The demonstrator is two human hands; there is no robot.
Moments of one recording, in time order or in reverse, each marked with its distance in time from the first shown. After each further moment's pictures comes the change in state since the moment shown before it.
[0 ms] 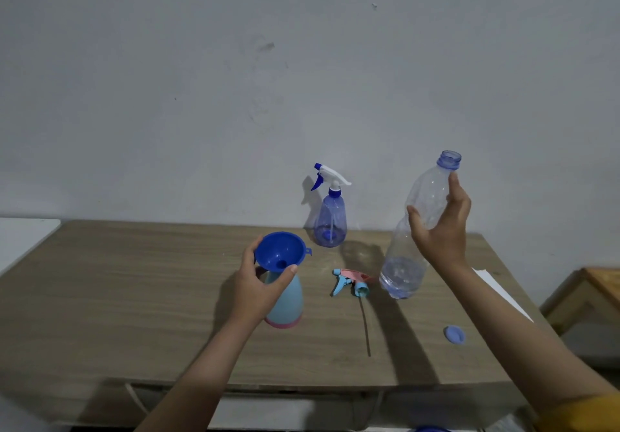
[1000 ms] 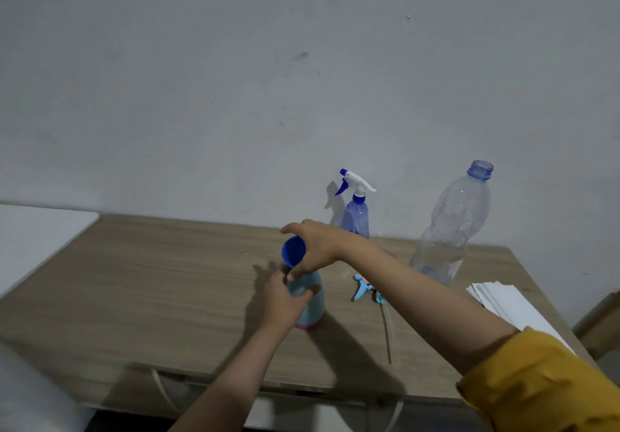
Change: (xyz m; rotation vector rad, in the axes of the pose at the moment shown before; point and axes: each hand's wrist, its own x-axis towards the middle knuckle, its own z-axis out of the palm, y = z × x) left_hand -0.011 -0.003 0.005 0.288 -0.032 -0.158; right_hand -0.020 -0.167 0.124 -0.321 -1.342 -0.234
